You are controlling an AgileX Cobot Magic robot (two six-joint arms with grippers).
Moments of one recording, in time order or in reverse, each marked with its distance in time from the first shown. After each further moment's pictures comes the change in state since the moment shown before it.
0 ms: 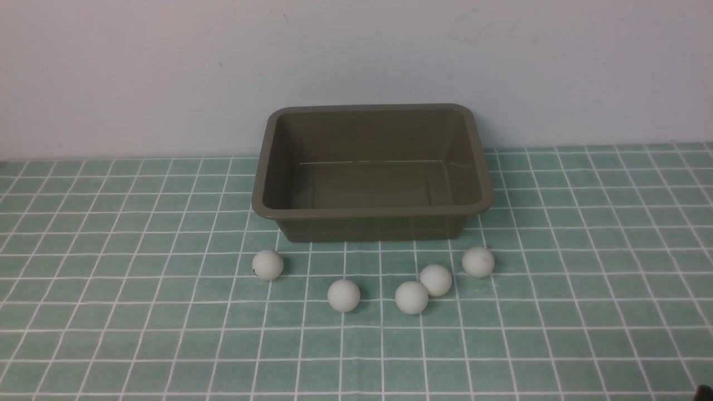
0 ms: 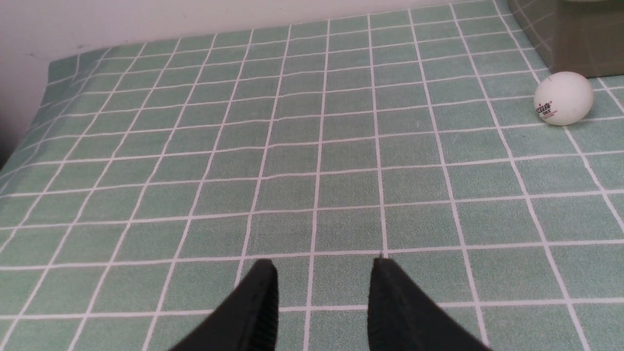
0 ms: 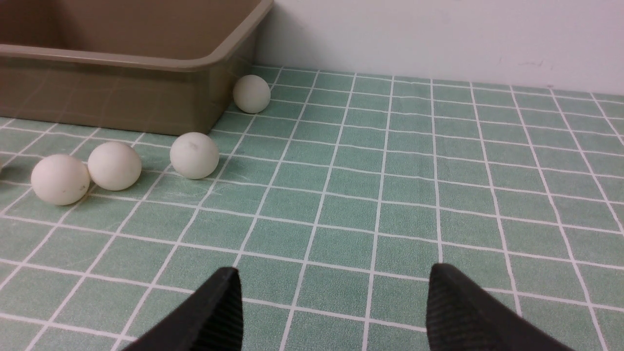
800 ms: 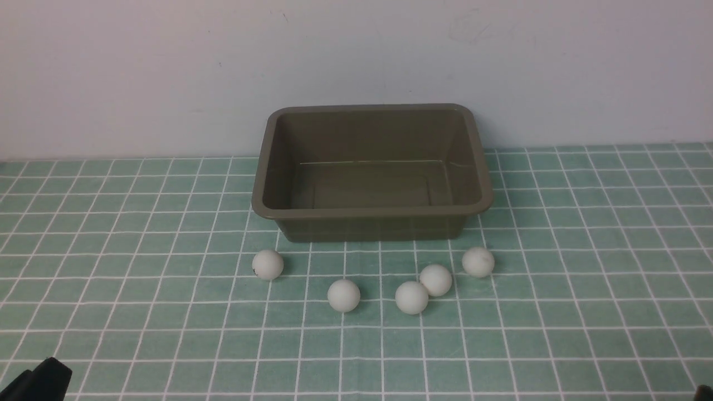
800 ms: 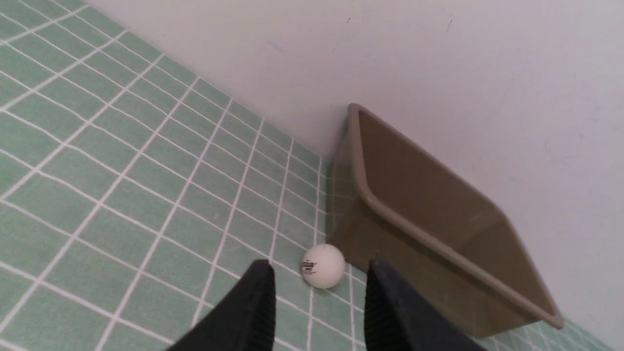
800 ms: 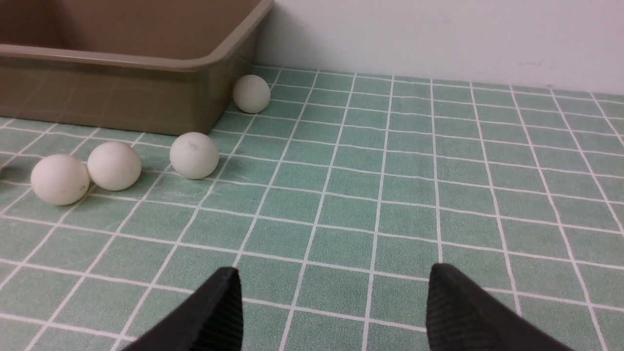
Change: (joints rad) right arm 0.000 0.000 0.000 0.000 0.000 0.000; left arm 0.000 0.000 0.008 -0.774 -0.140 -0.038
